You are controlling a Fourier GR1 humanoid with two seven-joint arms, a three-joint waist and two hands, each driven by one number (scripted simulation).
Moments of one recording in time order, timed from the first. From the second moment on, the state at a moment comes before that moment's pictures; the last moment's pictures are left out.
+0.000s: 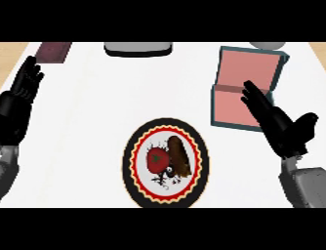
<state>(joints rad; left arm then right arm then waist) -0.27 0.52 -0.13 -1.48 0.23 0.27 0.02 -0.22 -0.24 0.10 -1.47 -0.17 0.08 0.13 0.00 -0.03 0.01</state>
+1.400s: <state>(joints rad) -0.23 0.51 -0.25 -1.54 0.14 0.03 -0.09 -0.52 -0.43 0.53 -1.78 0.50 0.31 0.15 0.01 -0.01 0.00</state>
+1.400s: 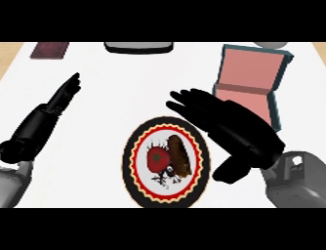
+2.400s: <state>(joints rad) -0.24 0.45 -0.18 -1.52 0.08 -0.03 -0.08 -0.58 -0.04 0.80 -1.74 0.70 0.68 0.73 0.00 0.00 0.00</state>
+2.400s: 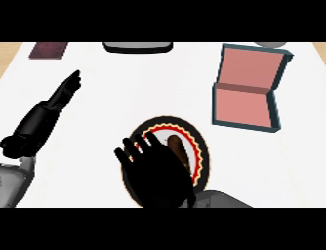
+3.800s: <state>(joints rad) -0.22 0.32 -0.06 -1.50 -0.06 -0.14 -0.11 -0.55 0.00 0.81 -1.41 0.96 0.51 0.55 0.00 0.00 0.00</state>
